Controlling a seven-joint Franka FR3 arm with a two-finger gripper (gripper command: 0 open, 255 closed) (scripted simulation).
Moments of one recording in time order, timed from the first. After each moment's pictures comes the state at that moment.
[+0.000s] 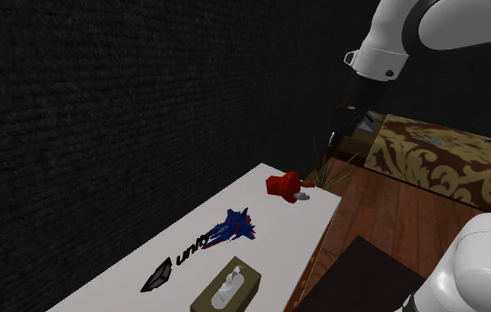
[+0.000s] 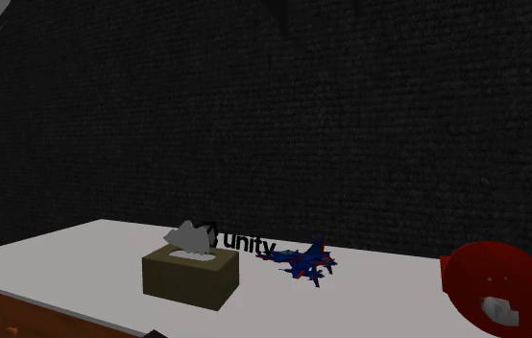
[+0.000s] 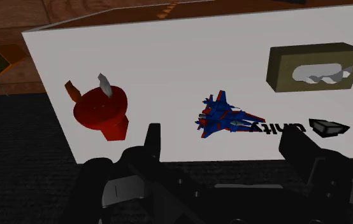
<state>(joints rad) -0.01 -0.78 0.07 -2.35 0.00 1.70 -0.07</state>
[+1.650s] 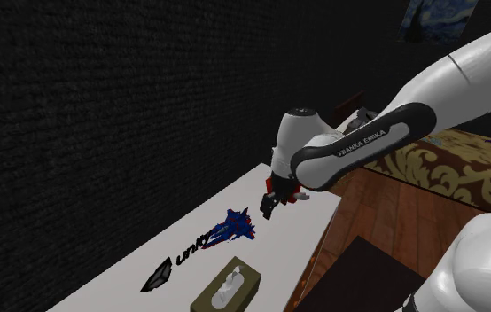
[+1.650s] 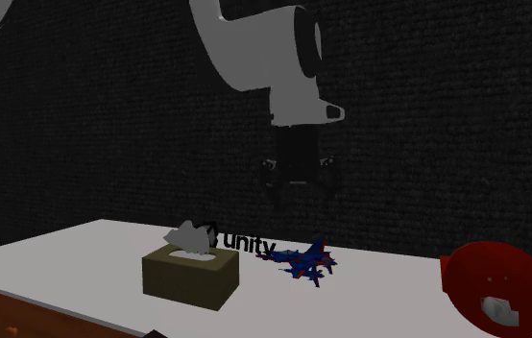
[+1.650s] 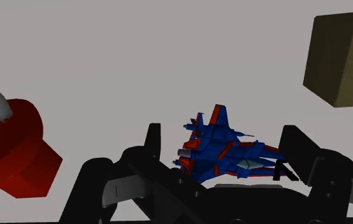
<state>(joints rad) -0.02 -0.16 0.23 -2.57 -0.04 2.47 0.14</state>
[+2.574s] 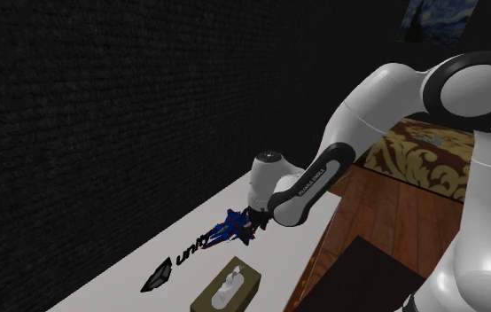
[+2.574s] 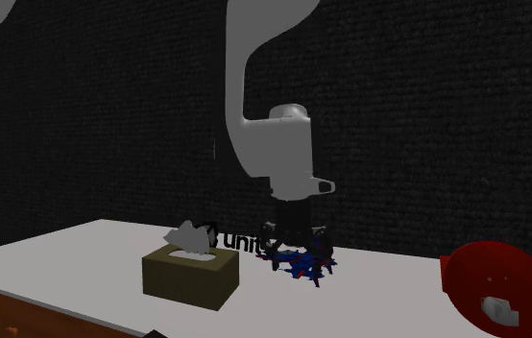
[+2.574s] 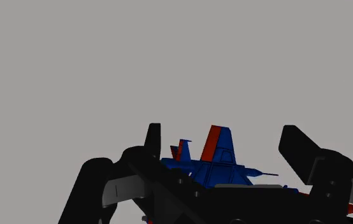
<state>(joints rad) 0.02 0.32 0.19 -2.41 -0.29 2.74 0.38</state>
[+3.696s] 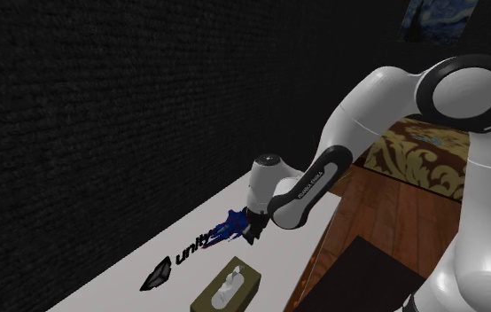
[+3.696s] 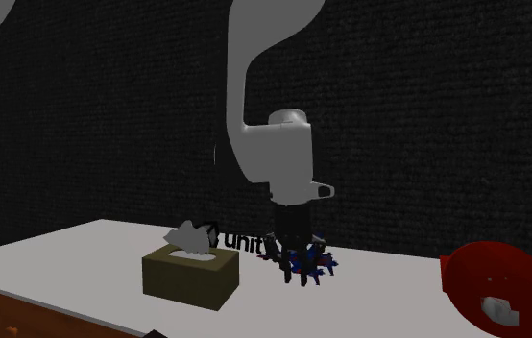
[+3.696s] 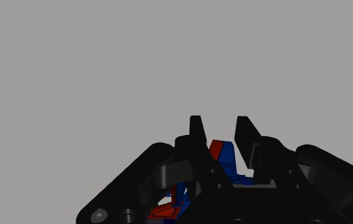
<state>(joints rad) 0.03 0.35 0.17 -2.41 -0.31 2.76 0.40</state>
